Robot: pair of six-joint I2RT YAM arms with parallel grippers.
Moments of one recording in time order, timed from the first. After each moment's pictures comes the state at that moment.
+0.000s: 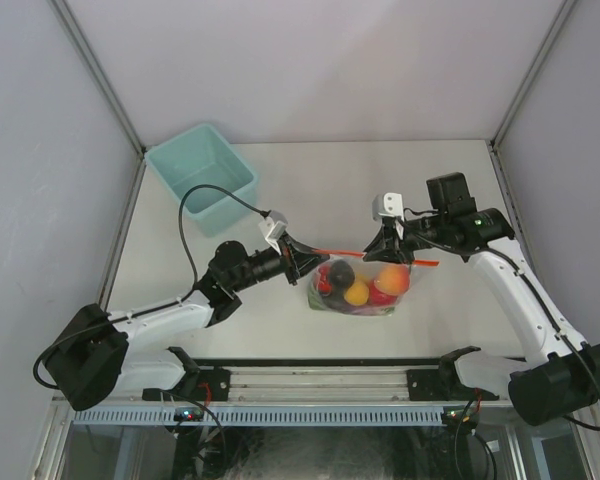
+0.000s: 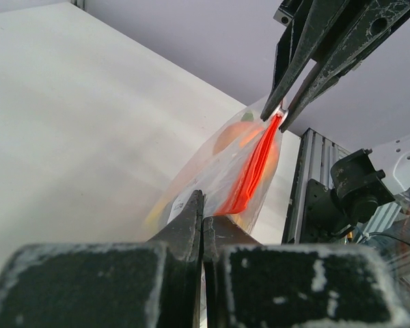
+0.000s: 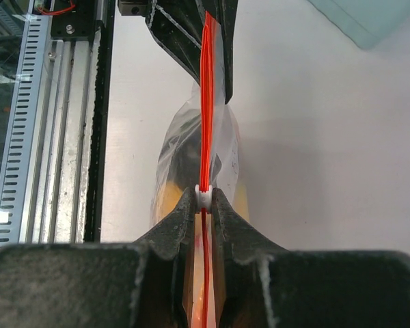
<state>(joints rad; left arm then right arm) -0.76 1.22 0.51 0.79 0.40 -0.43 0.29 1.18 1.18 -0.94 -1.03 -0.87</state>
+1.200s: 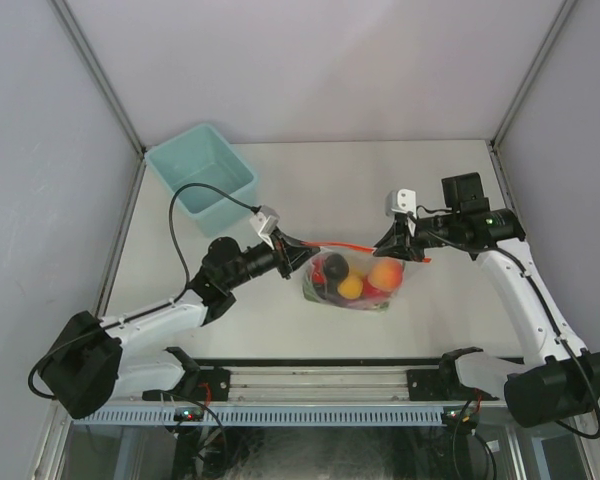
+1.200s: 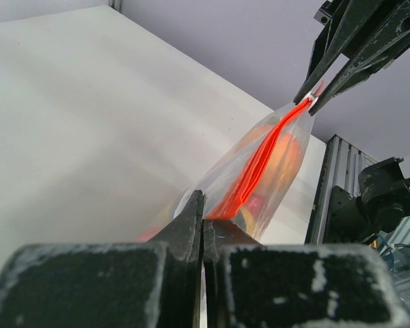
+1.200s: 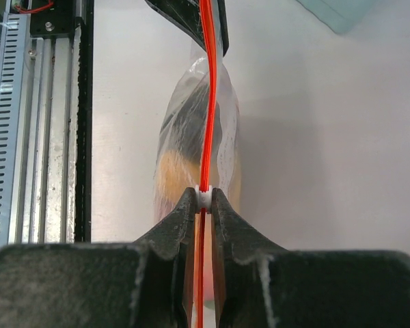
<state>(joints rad) -0.70 1.18 0.51 0.72 0.37 -0.40 0.19 1.16 1.18 -0.98 -1.05 -0.93</state>
